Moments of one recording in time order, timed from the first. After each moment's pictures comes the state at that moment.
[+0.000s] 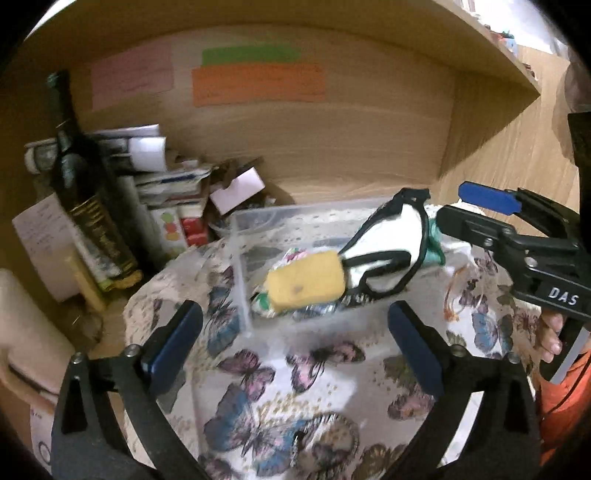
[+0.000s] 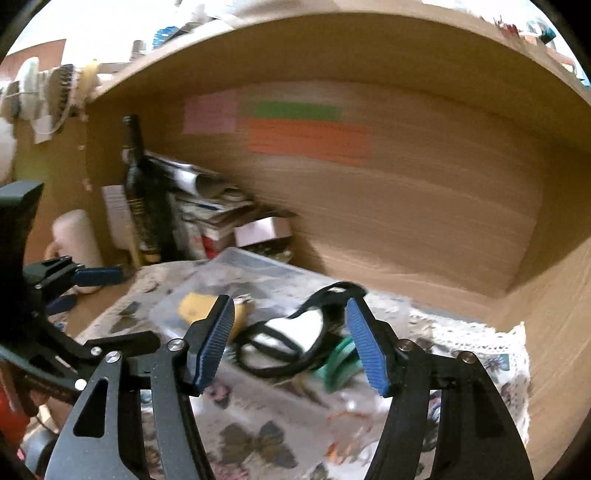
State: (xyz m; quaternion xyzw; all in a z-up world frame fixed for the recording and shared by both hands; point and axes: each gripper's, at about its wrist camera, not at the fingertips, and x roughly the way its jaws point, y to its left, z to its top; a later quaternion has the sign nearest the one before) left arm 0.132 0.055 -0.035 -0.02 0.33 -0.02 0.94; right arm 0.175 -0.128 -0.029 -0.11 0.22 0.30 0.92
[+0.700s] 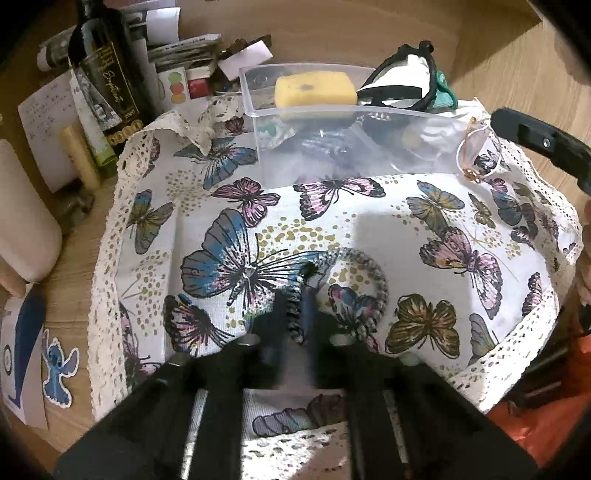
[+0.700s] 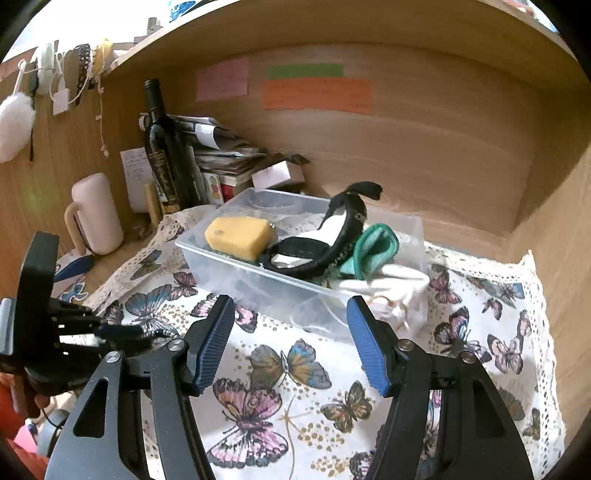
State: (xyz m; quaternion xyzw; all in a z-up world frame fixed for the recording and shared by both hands) left arm 0.071 0.051 -0.132 -0.01 0.45 0.00 0.89; right arm 0.130 -0.148 -0.075 -0.09 0.27 0.30 0.91
